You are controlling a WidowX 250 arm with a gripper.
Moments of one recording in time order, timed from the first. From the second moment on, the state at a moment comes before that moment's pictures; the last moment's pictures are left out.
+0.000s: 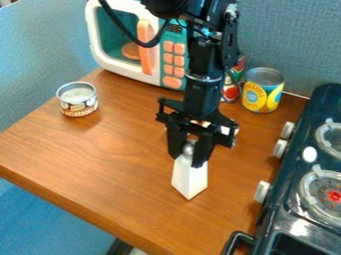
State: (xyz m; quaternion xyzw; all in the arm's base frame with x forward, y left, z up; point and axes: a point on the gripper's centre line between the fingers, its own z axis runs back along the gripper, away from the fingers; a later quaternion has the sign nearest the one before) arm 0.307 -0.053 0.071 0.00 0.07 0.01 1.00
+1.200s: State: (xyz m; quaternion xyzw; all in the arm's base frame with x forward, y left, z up) arm 0.283 0.054 0.137 -0.05 -0.02 0.14 0.99
